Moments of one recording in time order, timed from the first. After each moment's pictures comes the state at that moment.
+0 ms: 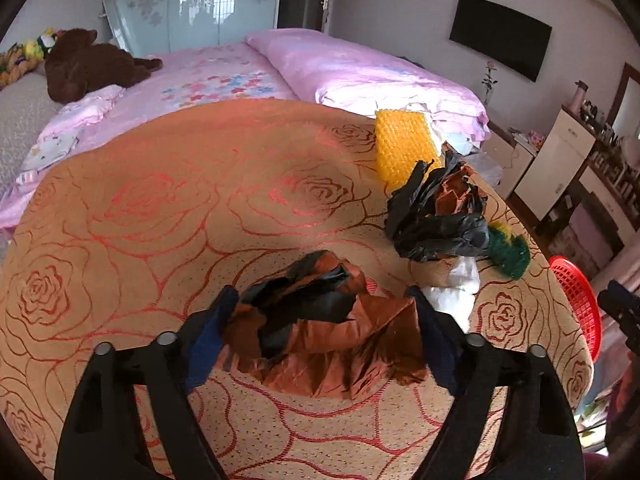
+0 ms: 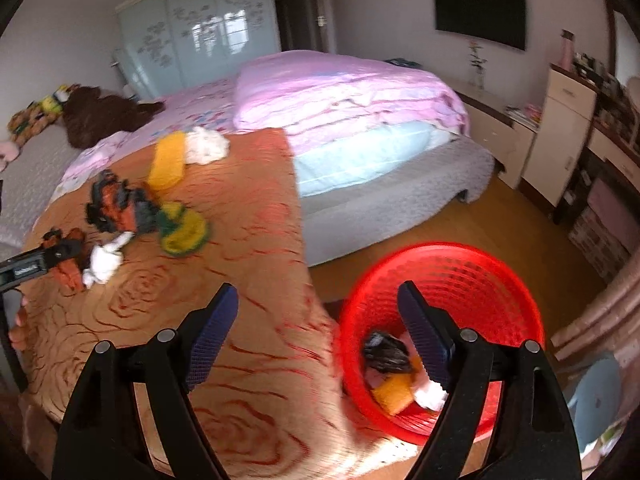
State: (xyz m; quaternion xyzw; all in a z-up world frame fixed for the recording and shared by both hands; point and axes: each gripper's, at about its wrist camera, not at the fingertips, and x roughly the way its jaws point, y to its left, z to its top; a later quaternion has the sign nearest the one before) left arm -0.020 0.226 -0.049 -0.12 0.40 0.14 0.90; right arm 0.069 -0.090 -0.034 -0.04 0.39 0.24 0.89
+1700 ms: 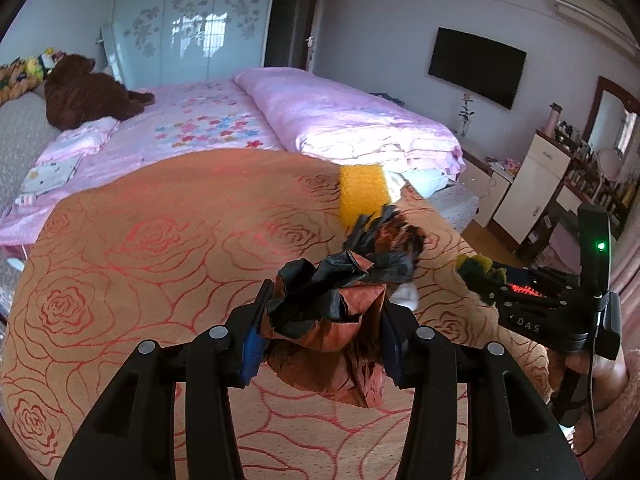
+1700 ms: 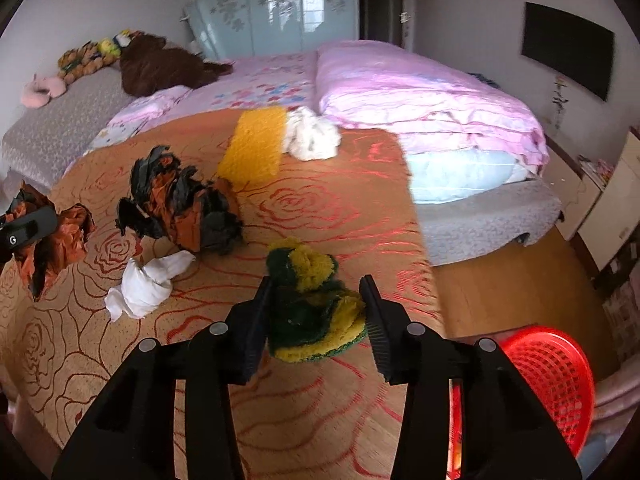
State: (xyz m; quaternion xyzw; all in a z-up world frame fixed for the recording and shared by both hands) left arm -0.049 0.205 -0.003 -0.11 0.33 0.11 0.93; right arm 0.090 0.017 -0.040 -0.11 0.38 0.34 0.85
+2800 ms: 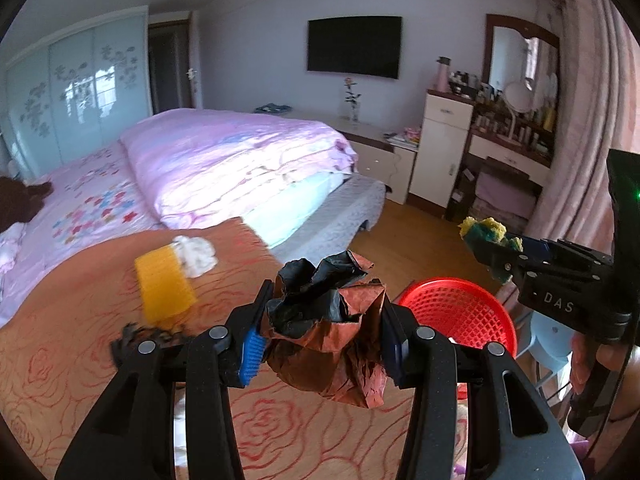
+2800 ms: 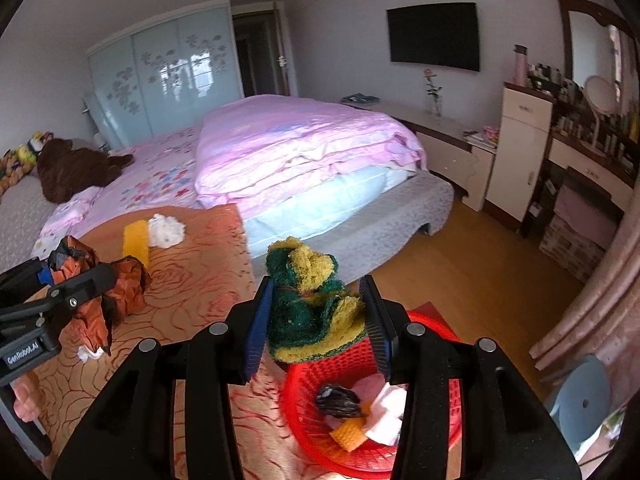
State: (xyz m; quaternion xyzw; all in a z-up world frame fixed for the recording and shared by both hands) left arm 0.047 0.044 0.027 0.01 0.31 -0.06 0.95; right arm 0.094 -0.147 0.025 0.01 0.33 0.17 0.93
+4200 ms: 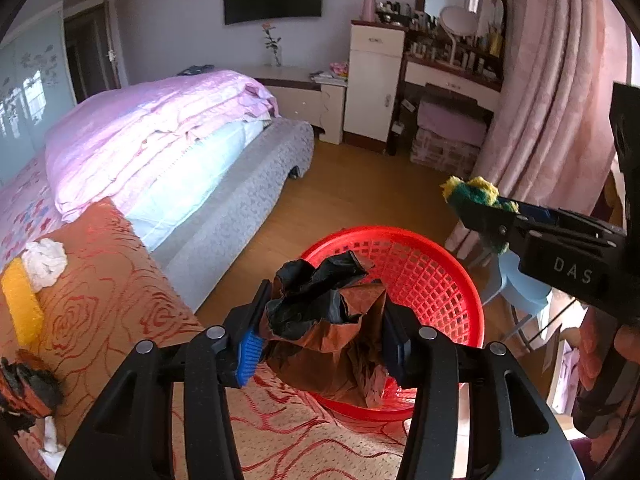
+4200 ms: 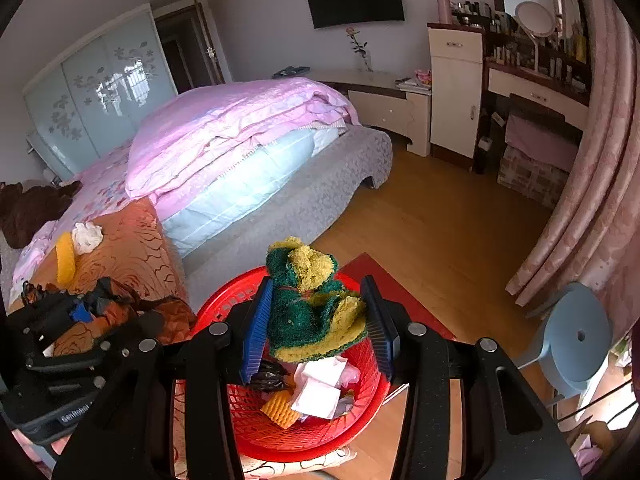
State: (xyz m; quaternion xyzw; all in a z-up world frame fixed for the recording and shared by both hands) left arm 0.107 -0.068 -0.053 0.07 0.40 -0.17 0.90; right arm 0.111 -0.241 -0.034 0.08 0.39 0.07 0.92
